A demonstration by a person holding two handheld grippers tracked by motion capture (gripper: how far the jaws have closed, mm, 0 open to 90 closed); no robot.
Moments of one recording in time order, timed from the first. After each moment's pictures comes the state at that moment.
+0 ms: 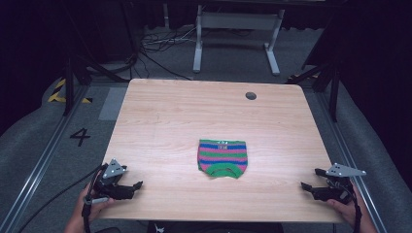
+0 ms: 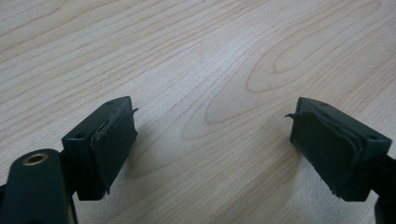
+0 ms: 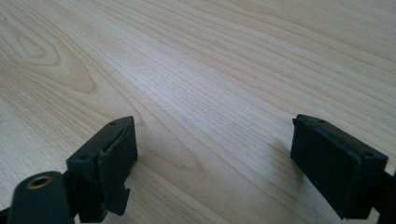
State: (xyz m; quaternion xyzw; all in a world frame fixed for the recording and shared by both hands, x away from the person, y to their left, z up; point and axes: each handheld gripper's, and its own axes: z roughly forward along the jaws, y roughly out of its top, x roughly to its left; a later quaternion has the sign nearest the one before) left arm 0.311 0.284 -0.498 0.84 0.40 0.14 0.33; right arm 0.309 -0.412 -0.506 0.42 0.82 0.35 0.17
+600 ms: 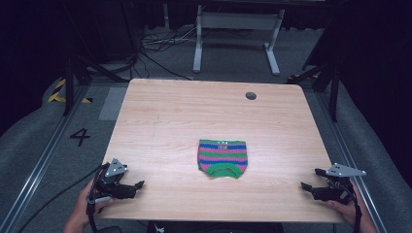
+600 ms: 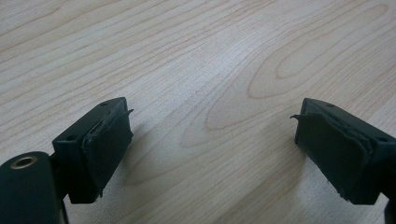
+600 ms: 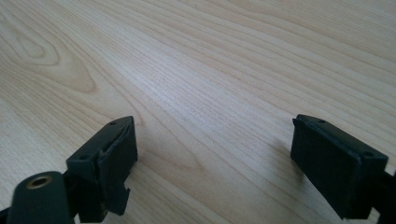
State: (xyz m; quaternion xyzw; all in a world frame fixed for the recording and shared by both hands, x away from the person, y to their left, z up) left arm 0.313 0.279 -0.499 0.84 0.41 0.14 0.33; right arm 0.309 -0.412 -0.506 0.42 0.82 0.35 0.17
